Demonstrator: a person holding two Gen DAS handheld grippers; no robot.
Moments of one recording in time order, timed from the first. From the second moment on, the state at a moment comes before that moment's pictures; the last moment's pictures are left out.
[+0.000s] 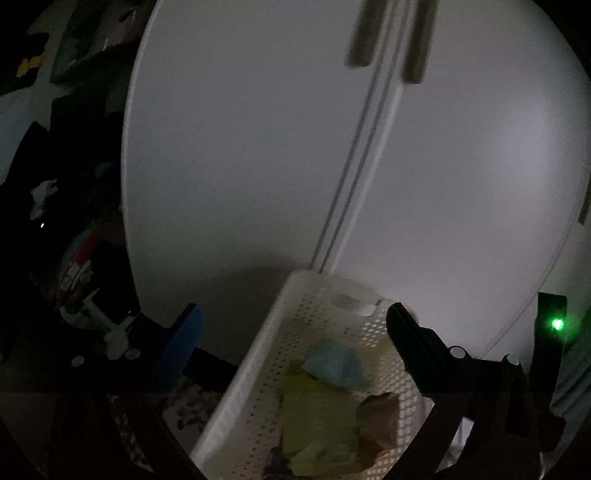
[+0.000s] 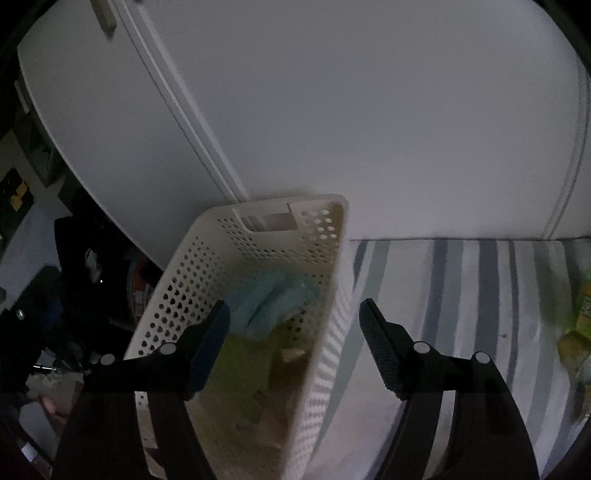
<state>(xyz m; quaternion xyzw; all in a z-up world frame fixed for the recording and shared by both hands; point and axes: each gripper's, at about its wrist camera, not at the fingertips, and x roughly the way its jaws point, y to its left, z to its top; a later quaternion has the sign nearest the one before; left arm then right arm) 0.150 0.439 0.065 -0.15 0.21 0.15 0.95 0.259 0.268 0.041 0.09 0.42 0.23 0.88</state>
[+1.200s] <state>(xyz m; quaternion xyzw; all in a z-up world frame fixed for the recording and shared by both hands) 0.173 0.241 0.044 -0.04 0.30 -0.13 0.94 0.140 0.020 -0.016 0.15 0.48 0.01 0.87</state>
